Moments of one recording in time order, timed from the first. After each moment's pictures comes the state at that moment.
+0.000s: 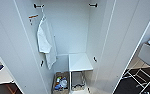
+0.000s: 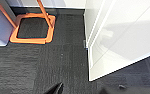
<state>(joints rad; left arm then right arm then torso) 0.95 1.96 -1.96 -0.29 0.00 0.10 -0.77 2.15 -2.11 0.28 -0.02 -0.01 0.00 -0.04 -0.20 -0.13</state>
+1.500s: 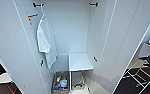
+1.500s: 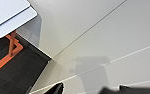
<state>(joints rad) 0.20 1.94 -2.13 -0.94 0.51 0.09 -0.15 2.04 -2.13 0.86 -0.43 -0.01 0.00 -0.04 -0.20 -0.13</state>
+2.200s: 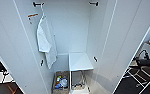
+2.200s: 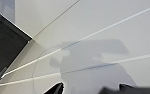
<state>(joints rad) 0.22 2.12 -2.15 -1.04 0.55 0.08 -0.18 2.11 -2.04 1.13 -0.66 -0.06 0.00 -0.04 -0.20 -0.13</state>
